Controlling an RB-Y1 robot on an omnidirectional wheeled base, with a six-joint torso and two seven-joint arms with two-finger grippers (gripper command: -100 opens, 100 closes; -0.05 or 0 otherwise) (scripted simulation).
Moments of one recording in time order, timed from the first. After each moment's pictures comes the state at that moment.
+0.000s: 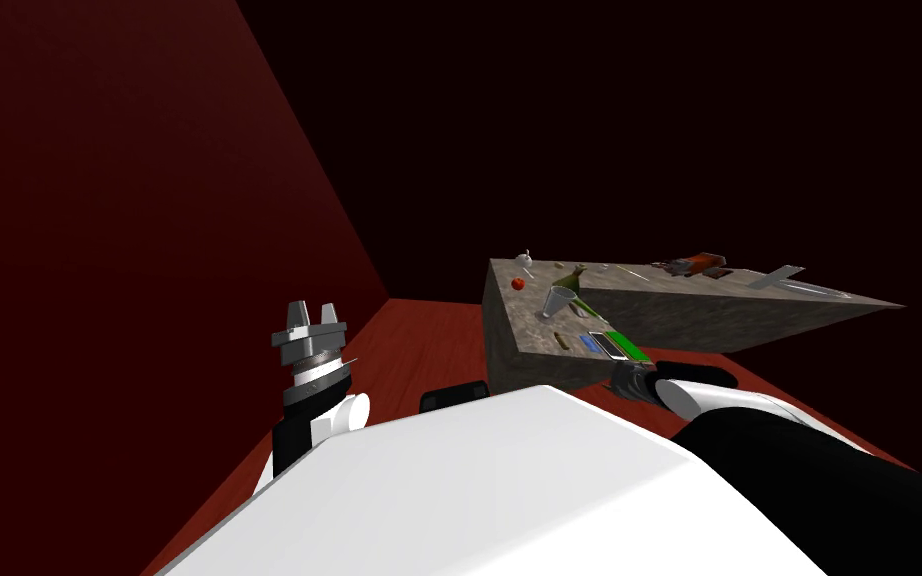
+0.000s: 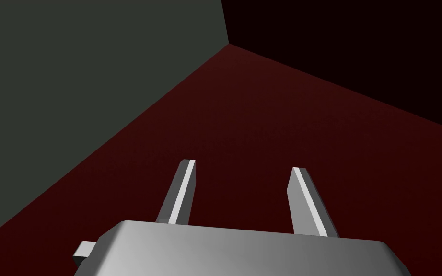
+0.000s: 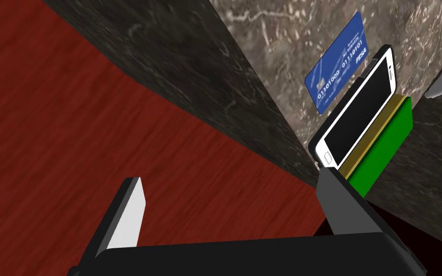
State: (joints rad) left arm 0.55 -0.03 0.05 -2.24 0.11 -0.53 0.06; right arm 0.88 -0.67 -0.60 -1.99 -0.71 0.98 -0.57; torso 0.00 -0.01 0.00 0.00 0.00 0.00
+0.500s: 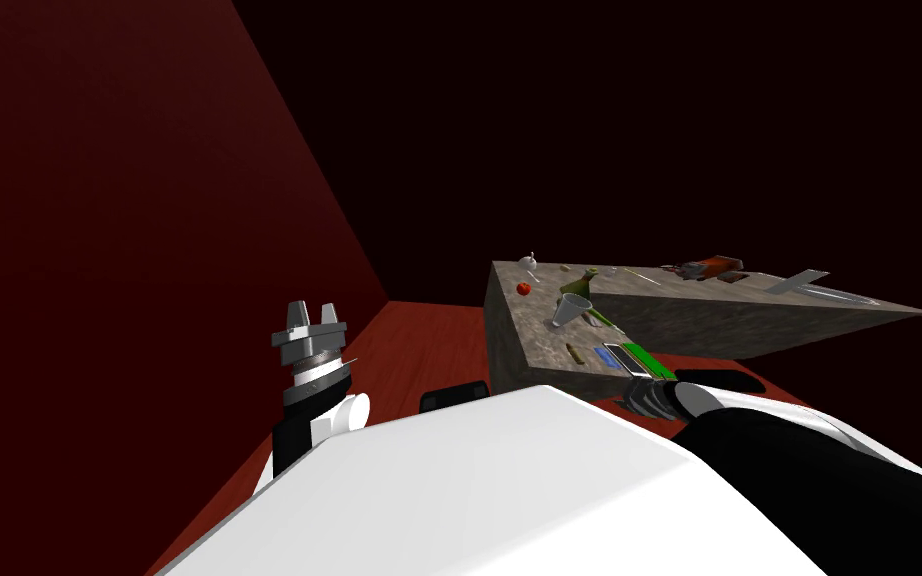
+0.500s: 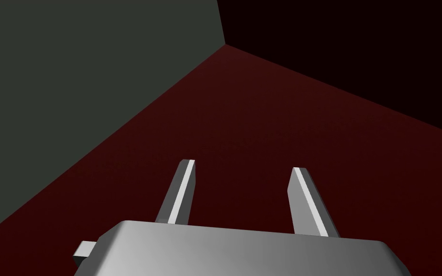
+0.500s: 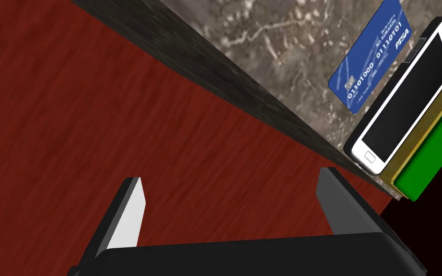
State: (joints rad) left arm 0.55 -0.03 0.05 -2.24 0.11 -0.53 0.06; right arm 0.91 -0.68 -0.66 -1.94 -0.82 1.12 -0.67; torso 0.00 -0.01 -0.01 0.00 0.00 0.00
